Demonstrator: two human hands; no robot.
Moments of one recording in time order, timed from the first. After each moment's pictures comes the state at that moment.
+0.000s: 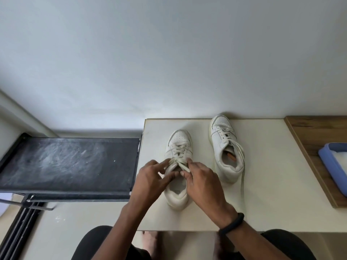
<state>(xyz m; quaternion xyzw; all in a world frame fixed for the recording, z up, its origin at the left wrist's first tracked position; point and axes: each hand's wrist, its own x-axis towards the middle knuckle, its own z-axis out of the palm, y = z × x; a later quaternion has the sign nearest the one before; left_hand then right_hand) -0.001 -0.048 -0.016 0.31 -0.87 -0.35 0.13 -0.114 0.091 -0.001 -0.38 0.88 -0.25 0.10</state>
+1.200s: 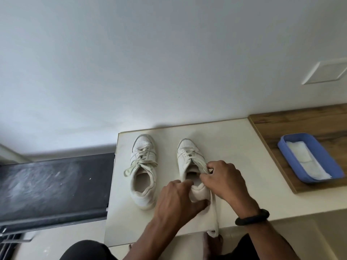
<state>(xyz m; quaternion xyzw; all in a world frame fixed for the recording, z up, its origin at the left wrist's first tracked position) -0.066 0.085 0.039 0.21 -0.95 -0.24 -0.03 -0.190 0.187 0.053 -0.21 0.94 -0.20 0.19</state>
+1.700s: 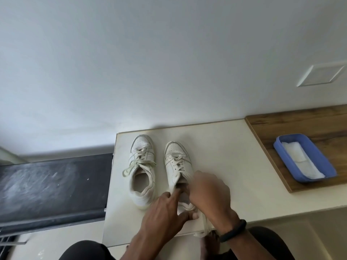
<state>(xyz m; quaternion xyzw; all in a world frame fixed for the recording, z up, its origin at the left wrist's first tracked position) -0.031 0.075 0.016 0.22 -0.93 -0.28 -0.11 -0.149 0.174 0.025 -0.28 0.94 -0.14 0.10</state>
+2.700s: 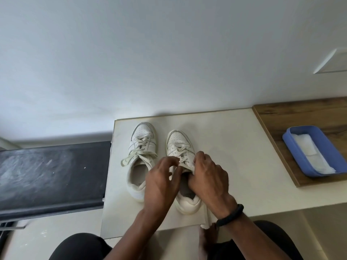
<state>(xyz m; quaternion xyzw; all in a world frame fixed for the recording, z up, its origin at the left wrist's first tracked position) -0.068 0.048 -0.004 0.25 -0.85 -0.40 0.25 -0.161 0.149 0.010 -0.29 0.95 -0.12 0.06</state>
